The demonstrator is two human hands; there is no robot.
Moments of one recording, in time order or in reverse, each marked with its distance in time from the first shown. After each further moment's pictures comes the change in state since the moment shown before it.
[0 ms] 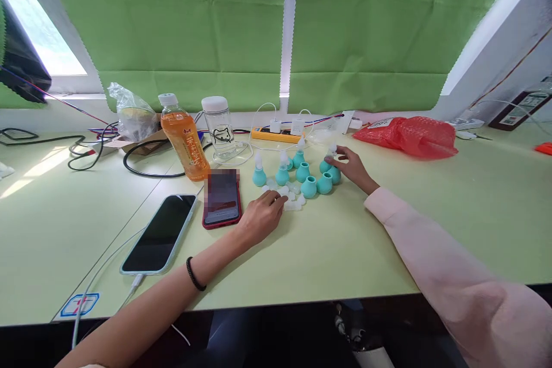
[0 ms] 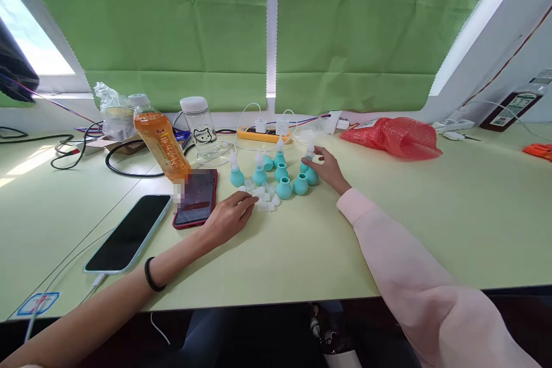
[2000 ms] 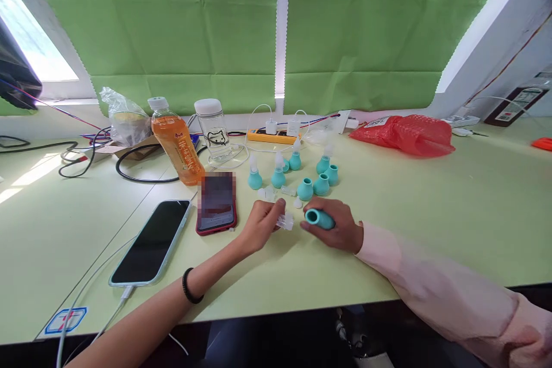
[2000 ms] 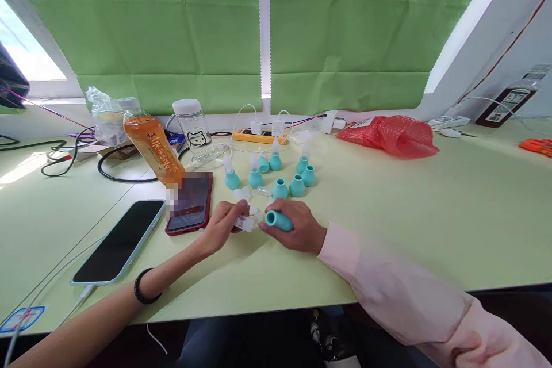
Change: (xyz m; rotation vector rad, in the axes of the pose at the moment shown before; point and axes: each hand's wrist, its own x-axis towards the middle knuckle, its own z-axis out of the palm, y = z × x) left_hand 0.007 0.023 -0.021 -0.967 -0.062 -0.350; right_hand -0.119 -0.115 0.006 0.076 -0.224 -0.624
